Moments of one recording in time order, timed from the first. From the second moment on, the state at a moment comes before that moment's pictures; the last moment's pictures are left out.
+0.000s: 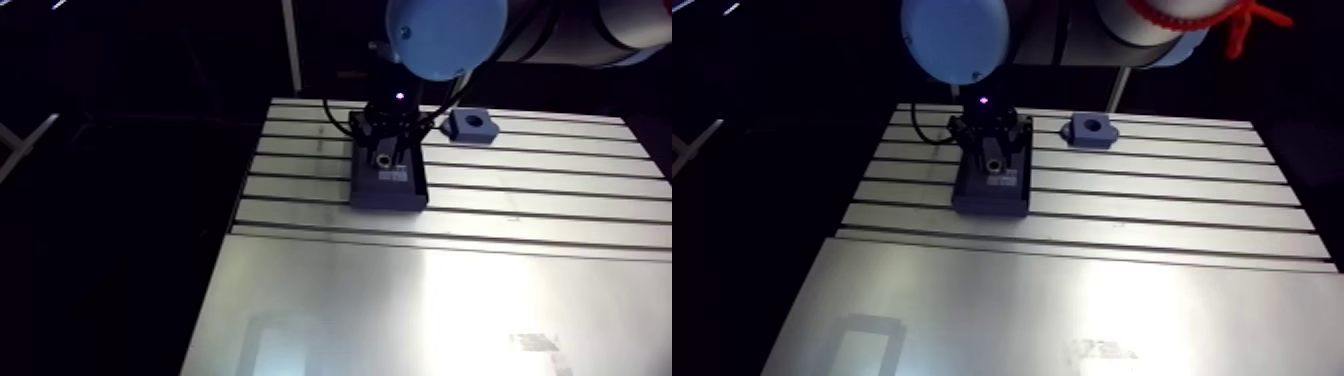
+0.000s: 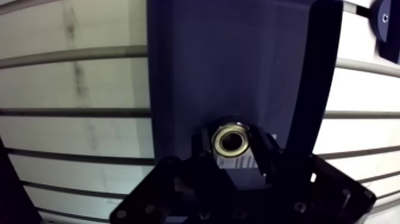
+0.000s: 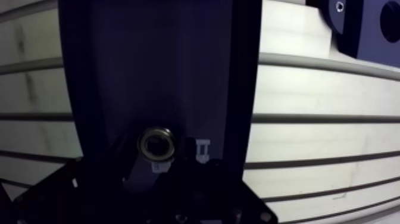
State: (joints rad) arm 0.05 -1.08 1.81 -2.21 -1.59 -1.55
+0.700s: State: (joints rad) arm 0.05 -1.11 1.80 -2.17 -1.59 -1.57
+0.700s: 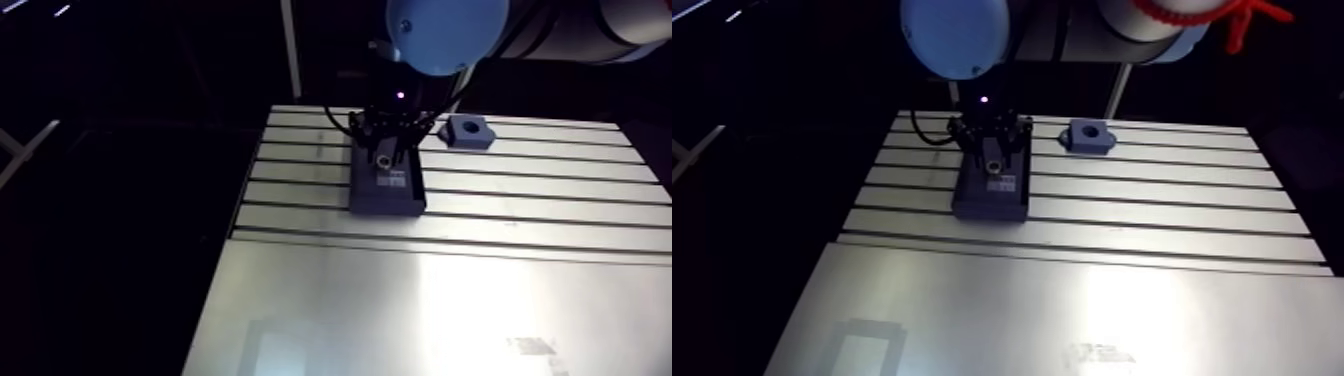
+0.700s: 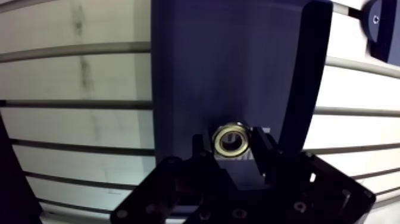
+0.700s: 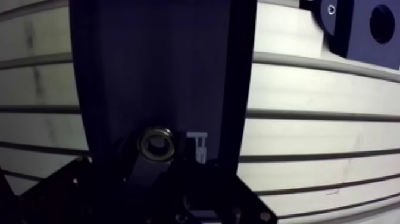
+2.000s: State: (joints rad) arm -0.10 -1.17 1.55 -1.92 -1.63 -1.70
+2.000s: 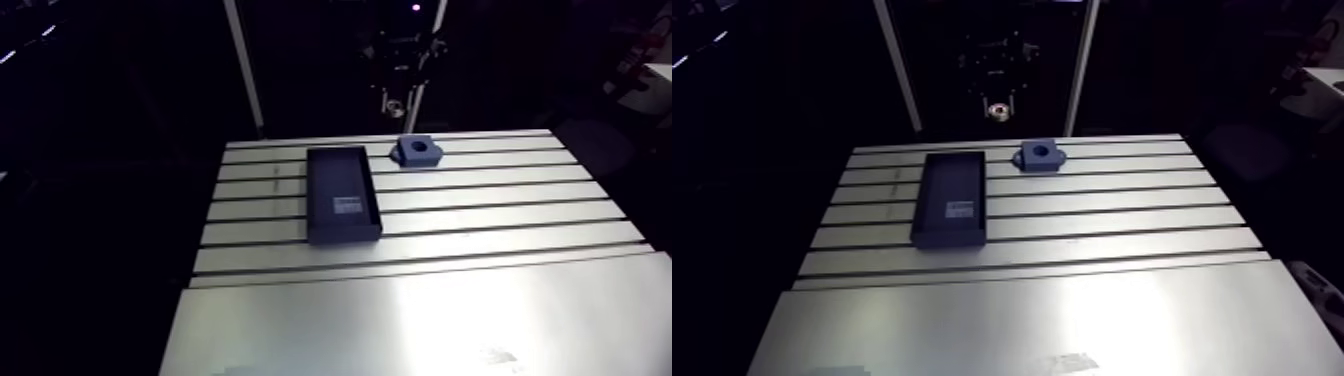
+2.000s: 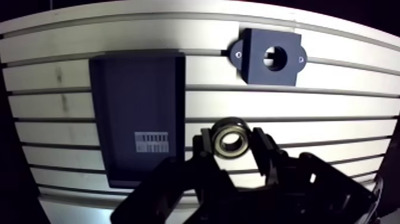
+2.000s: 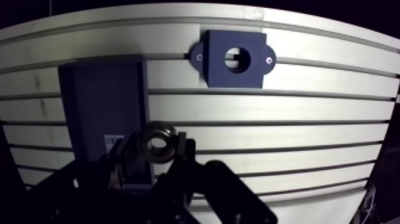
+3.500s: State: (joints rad) arm -0.22 -0.97 1.49 -2.05 -1.63 -1.80
